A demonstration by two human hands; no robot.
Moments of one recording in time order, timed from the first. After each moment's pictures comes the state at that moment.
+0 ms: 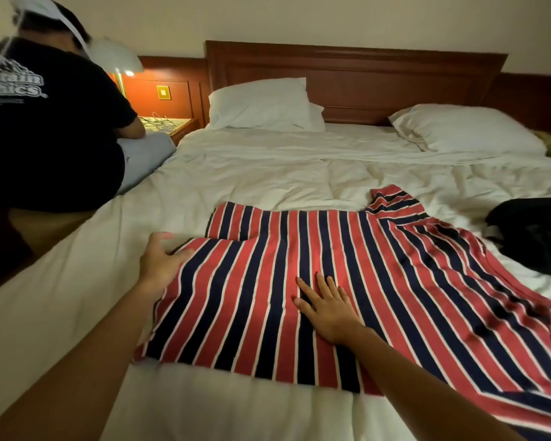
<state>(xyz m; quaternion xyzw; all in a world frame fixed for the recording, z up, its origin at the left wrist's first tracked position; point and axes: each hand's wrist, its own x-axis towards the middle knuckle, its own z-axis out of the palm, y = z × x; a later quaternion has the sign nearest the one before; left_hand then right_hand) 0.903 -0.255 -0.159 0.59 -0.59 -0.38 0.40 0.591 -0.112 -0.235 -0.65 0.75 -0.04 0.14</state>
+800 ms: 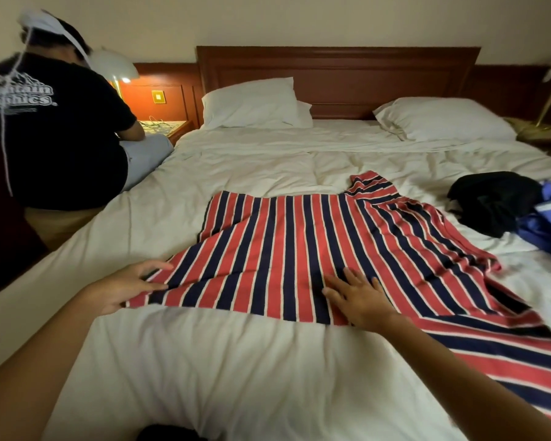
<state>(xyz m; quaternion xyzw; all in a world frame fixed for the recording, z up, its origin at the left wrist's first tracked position) 0.991 -0.155 -0.142 0.56 -0.67 -0.46 0.15 0.564 0.029 -0.182 -0.64 0.76 0.03 0.12</state>
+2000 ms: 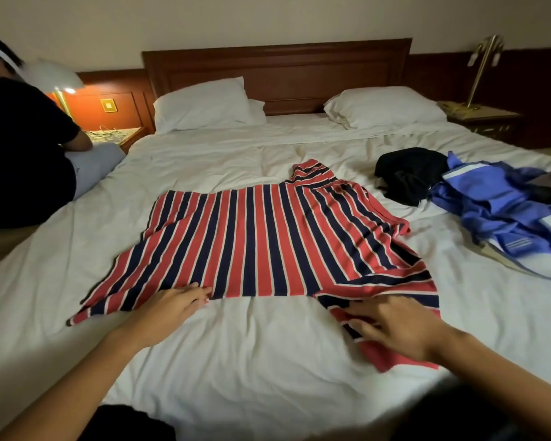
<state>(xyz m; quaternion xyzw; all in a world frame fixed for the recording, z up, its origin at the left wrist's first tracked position) 0.852 -0.030 -0.190 0.32 -0.94 -0.08 0.07 0.482 0.241 -0.143 -0.71 0.70 -0.05 0.03</state>
